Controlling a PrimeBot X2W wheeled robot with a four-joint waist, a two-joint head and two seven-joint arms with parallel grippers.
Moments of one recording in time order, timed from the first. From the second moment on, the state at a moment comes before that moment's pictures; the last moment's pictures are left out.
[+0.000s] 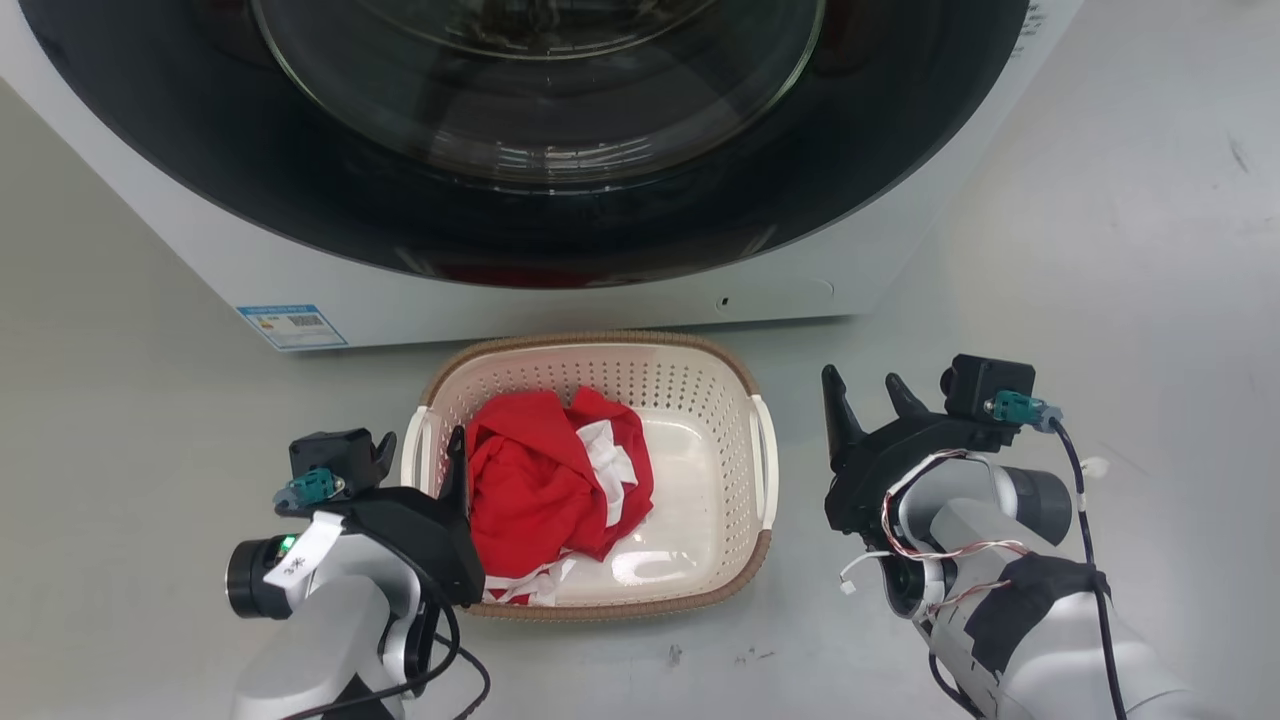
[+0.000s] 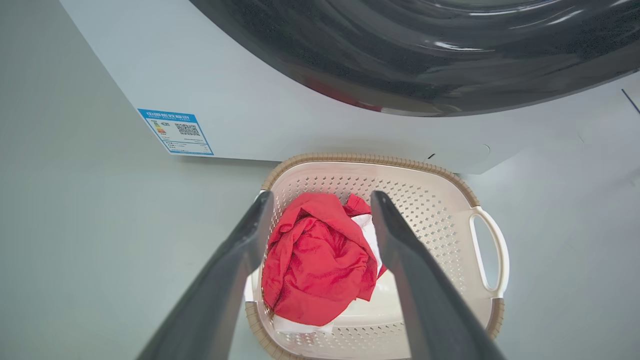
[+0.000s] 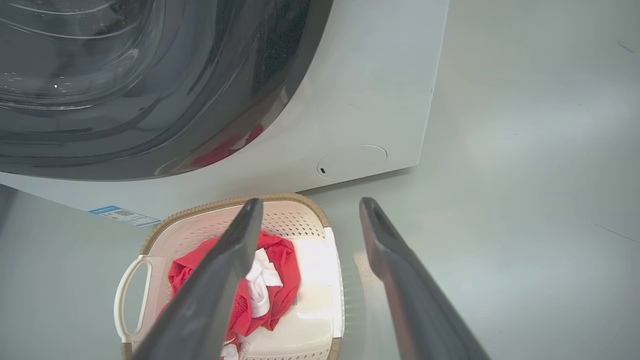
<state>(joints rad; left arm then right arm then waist) -0.76 0.07 -0.59 1.09 -0.82 0.04 -0.25 -0.93 -0.06 0.99 1.09 1.18 -0.11 -0.25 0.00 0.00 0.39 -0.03</state>
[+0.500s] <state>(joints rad) -0.54 0.09 -0.52 0.85 -0.73 0.07 -0.25 -0.76 -0.06 0.89 0.97 1.07 -0.11 -0.25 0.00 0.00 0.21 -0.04</state>
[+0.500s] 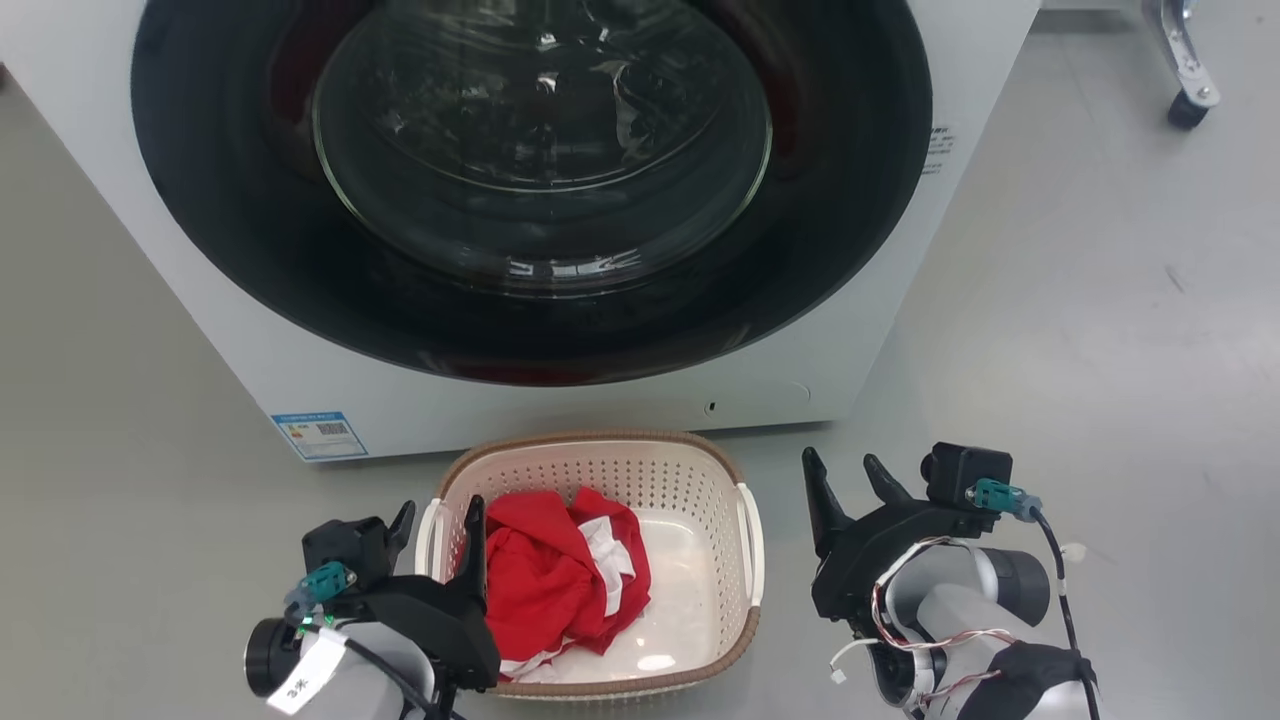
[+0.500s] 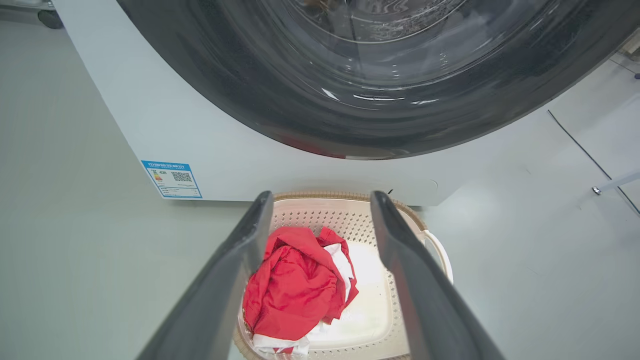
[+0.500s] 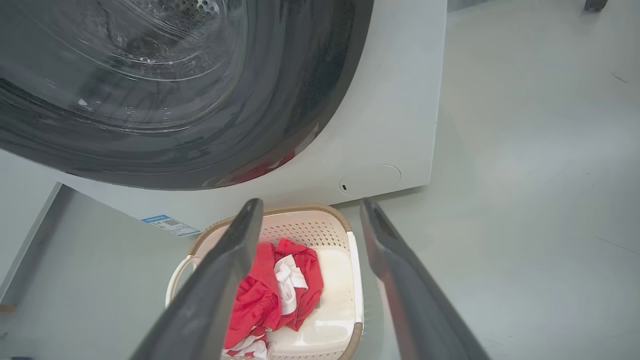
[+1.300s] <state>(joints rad) -0.08 0.15 -0.36 0.32 -0.52 0.12 -0.25 -0.37 -0.17 0.71 0.54 0.79 -0.12 -0.25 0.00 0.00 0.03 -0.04</state>
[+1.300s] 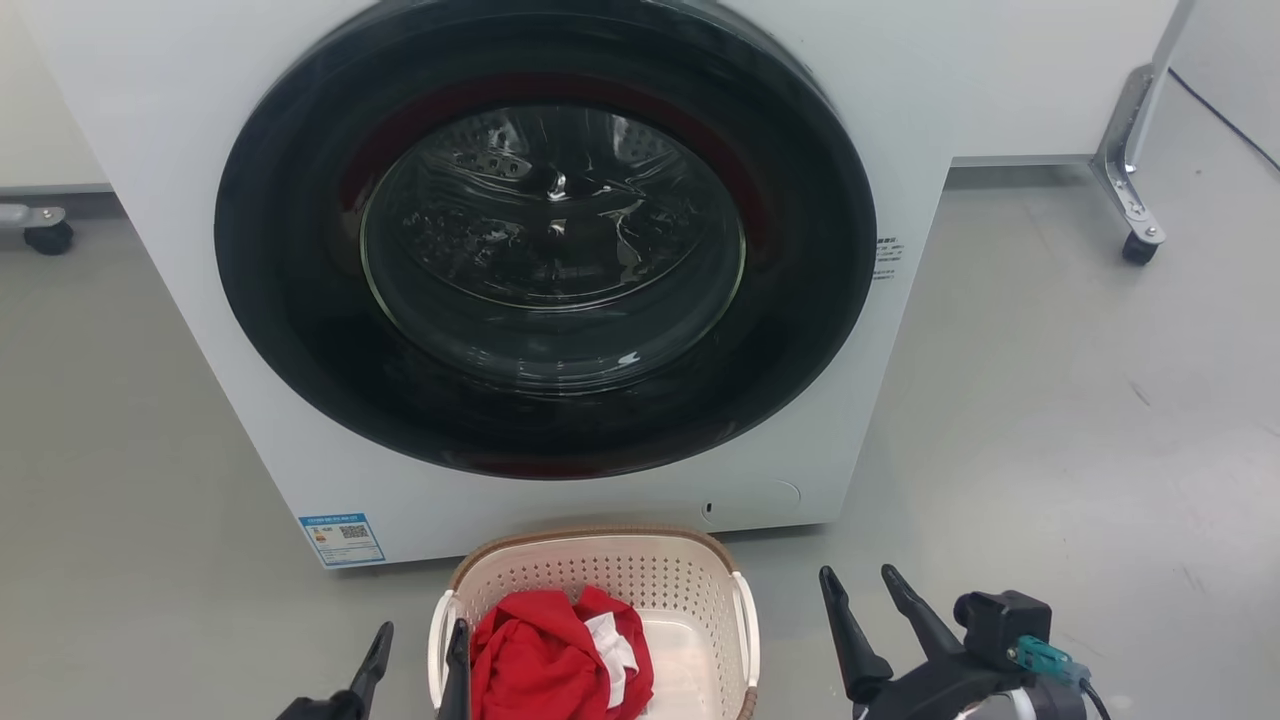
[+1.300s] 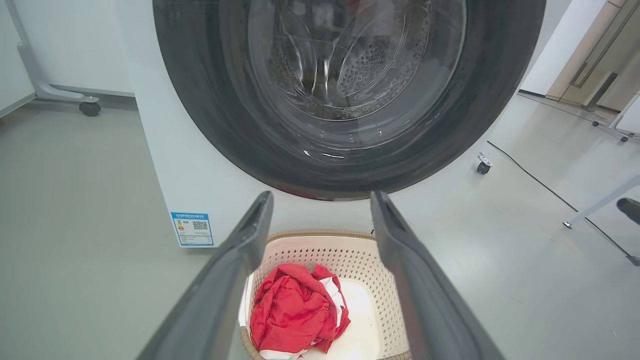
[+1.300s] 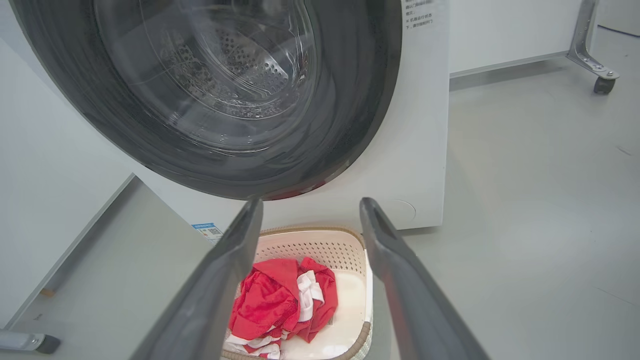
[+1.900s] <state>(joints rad) 0.10 0.13 -0.24 0.11 -0.40 0.12 -0.25 -0.08 -0.17 0.46 0.25 0.53 -0.12 -0.25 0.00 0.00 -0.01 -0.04</state>
